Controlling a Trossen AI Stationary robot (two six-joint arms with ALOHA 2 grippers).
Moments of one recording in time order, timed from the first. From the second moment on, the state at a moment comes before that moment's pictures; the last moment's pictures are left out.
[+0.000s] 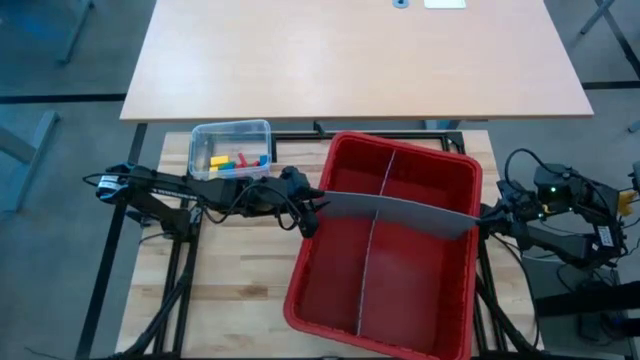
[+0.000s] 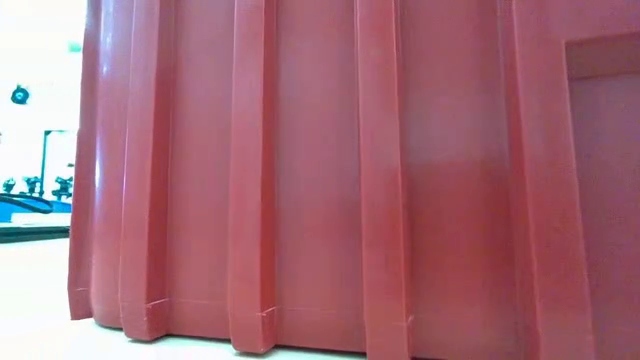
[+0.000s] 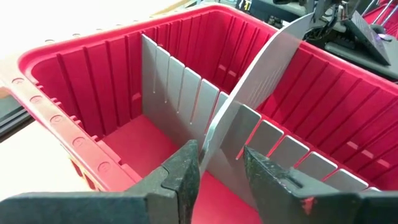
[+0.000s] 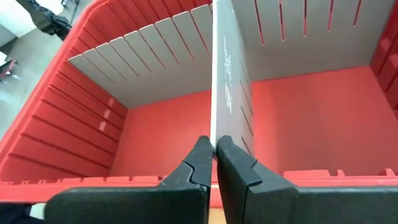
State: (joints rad) left arm -0.10 1.41 1.14 -0.14 -0.35 -0.40; right arm -0.47 0.19 1.03 -1.49 -0.51 0.13
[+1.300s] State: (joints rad) left arm -0.10 1.33 1.14 0.03 -0.36 -0.25; right arm -0.47 0.19 1.05 -1.12 -0.27 0.17
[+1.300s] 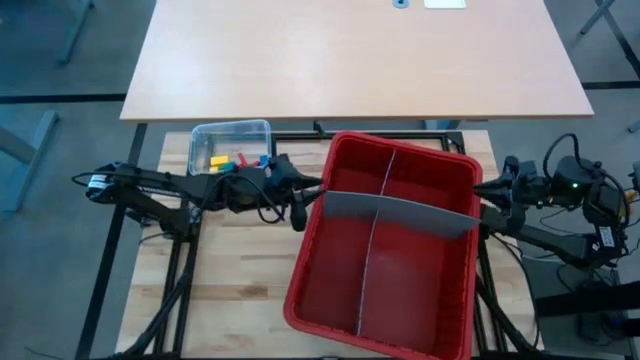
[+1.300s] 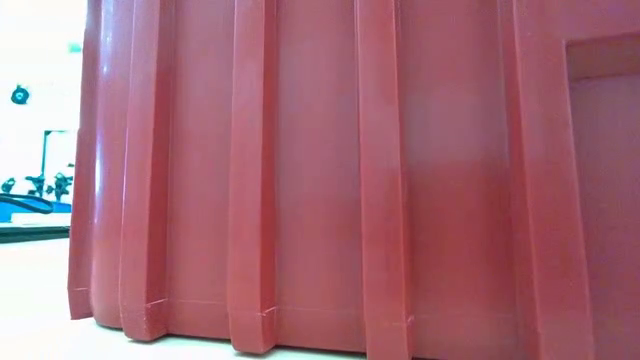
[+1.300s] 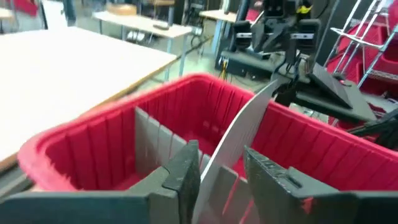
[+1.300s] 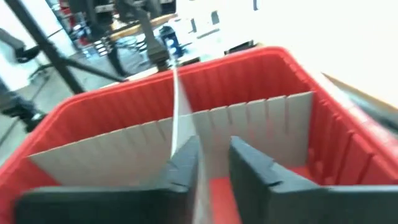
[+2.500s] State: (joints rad) left arm -0.11 1.58 1.14 0.28 -0.39 -0.25; right arm -0.47 0.19 0.99 -1.06 -0.13 0.17
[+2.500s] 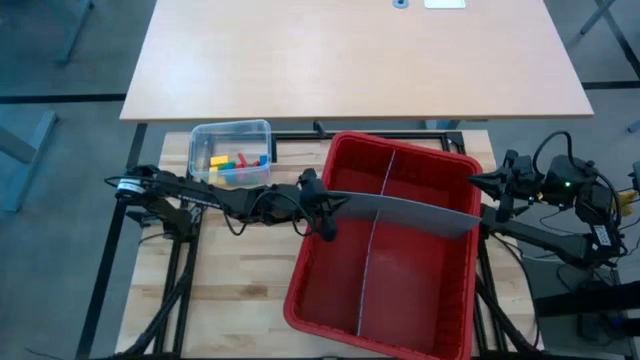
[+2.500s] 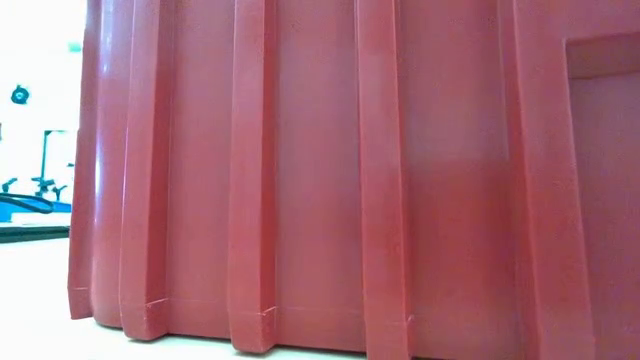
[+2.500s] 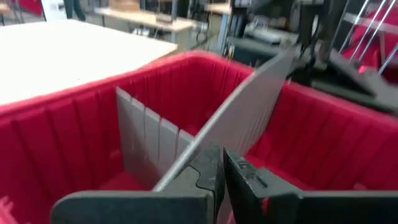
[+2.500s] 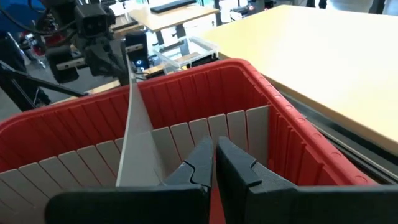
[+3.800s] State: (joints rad) left arm -0.12 1.57 1.14 0.42 -0.38 -0.17; right arm -0.47 0.30 0.99 -1.07 -0.27 0.12
